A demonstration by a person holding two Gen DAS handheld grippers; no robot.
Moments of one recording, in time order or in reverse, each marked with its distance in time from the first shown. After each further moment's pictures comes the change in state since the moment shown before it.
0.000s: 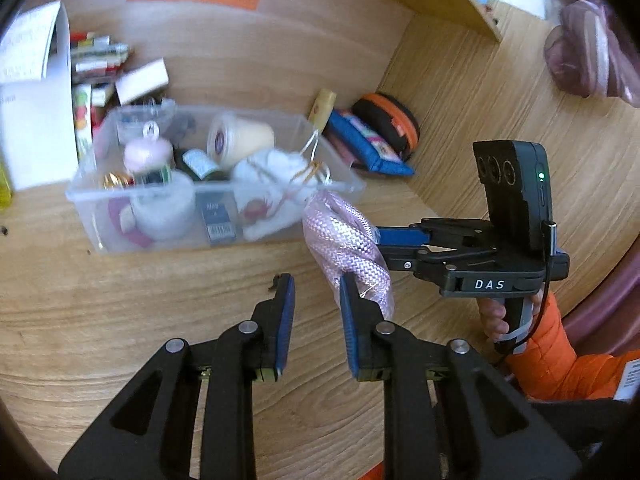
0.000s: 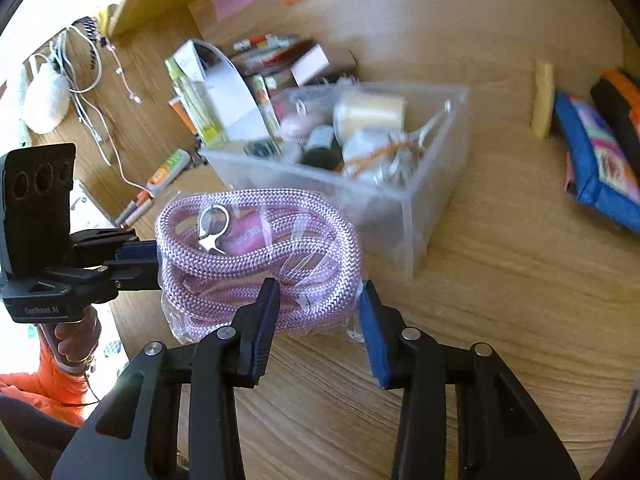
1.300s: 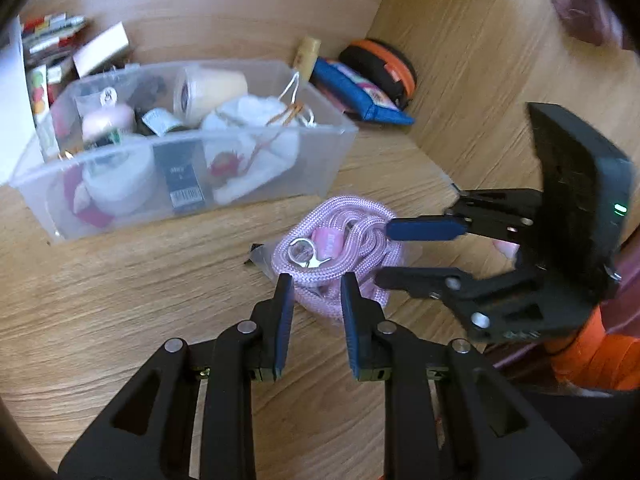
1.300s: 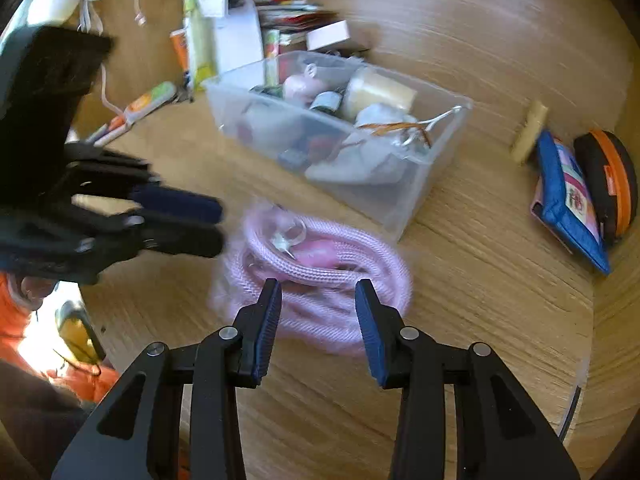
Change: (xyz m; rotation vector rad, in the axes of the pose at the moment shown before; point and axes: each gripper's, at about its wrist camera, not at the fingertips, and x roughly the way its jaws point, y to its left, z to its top) left arm 0.057 -0.007 -0.015 0.058 0.166 -0.005; right arm 0.001 0.034 -0.028 -0.217 0.120 -0.209
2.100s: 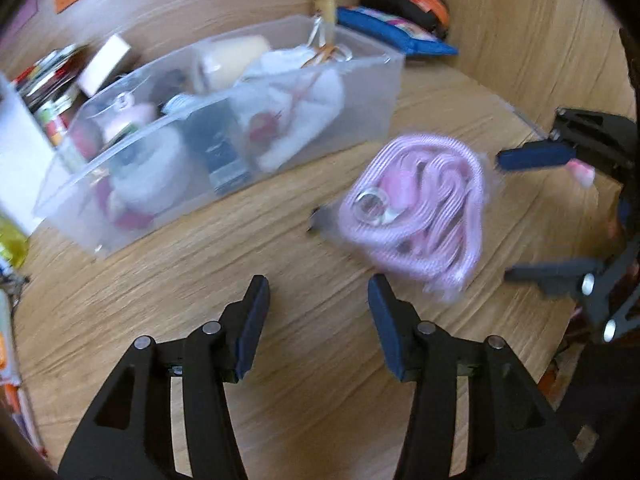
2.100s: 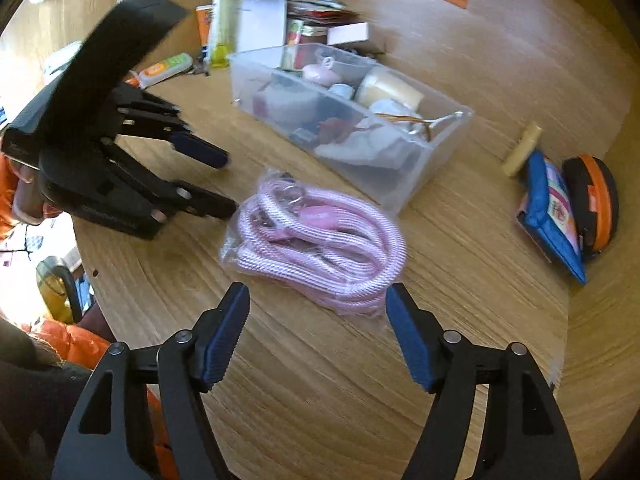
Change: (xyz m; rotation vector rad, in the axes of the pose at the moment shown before) left arm 0.028 0.003 -0.003 0.177 0.139 0.247; right arm -0.010 0.013 -0.025 -0.139 0.003 -0.056
